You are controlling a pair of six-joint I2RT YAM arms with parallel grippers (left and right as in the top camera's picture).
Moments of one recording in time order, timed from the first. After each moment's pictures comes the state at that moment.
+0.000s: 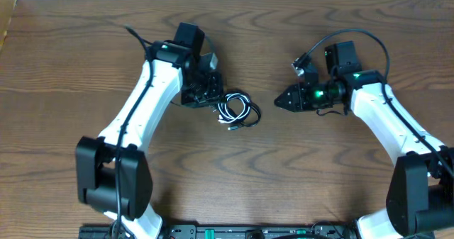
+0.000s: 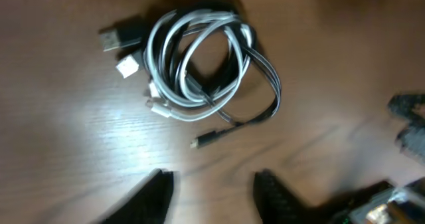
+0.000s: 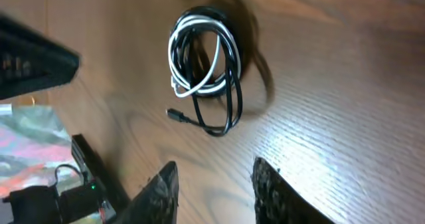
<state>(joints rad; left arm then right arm) -0.28 1.81 1.48 -1.08 0.42 -0.34 0.19 1.69 1.14 -0.65 -0.74 0.12</state>
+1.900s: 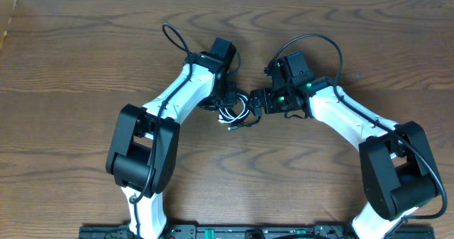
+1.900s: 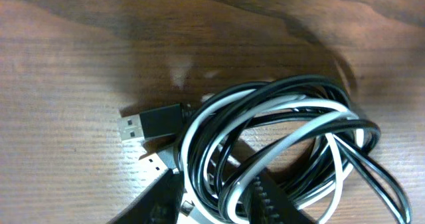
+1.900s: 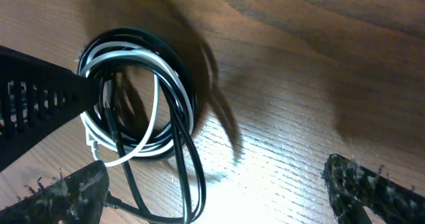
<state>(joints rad) -0.41 2.00 1.43 -0.86 0.10 -0.45 0.43 1.84 1.14 -0.42 -0.34 0.30</state>
